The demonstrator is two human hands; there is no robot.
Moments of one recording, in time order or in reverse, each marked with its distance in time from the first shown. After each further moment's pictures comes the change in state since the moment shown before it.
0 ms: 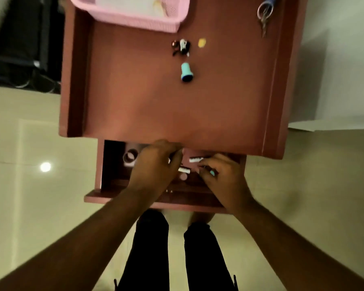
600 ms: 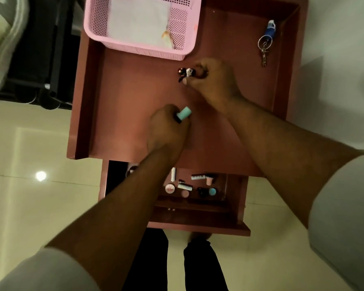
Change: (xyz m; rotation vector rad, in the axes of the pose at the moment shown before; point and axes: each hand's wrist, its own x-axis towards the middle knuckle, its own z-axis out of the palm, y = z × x) left_hand 0.107 0.017 -0.008 -0.180 0.200 -0.298; right_hand 0.234 -0.057 -0.034 0.081 0.127 -0.075
